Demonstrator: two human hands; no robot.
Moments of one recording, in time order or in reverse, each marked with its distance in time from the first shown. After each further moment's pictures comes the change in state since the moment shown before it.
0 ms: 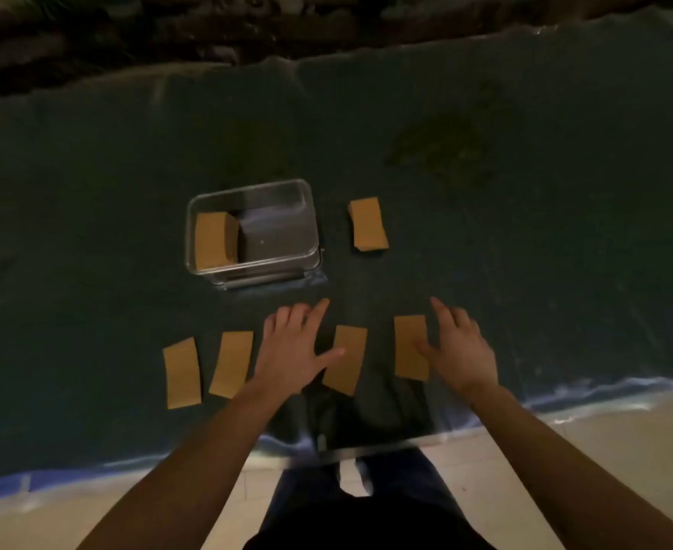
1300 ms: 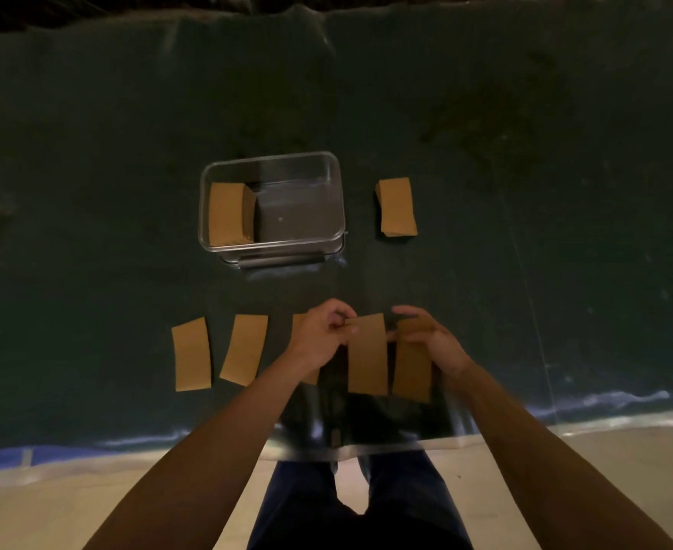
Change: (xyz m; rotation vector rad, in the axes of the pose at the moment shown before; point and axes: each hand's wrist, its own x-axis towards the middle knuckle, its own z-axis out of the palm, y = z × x) left_hand 0.020 -0.001 0.011 -1.147 -0.269 -0.319; right_hand 0.027 -0.045 0.046 1.174 -0.444 0.309
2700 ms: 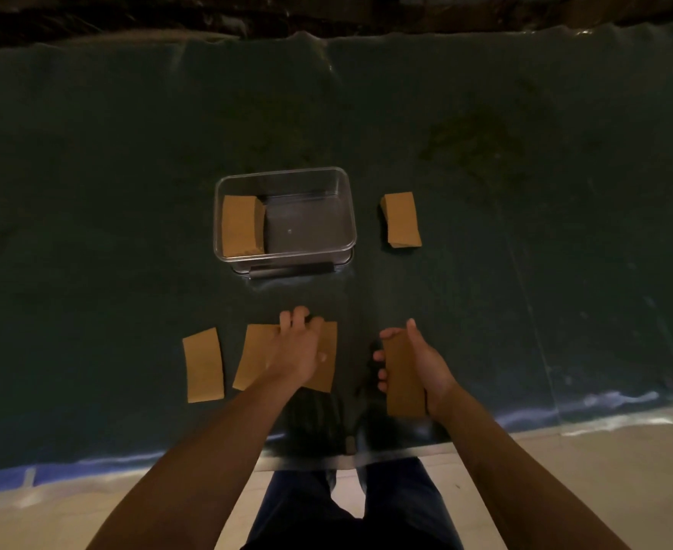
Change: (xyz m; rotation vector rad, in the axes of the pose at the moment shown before) left_hand 0.012 -0.059 -0.044 1.014 0.065 0.059; right_hand -0.012 0.014 0.052 0.309 -0.008 0.184
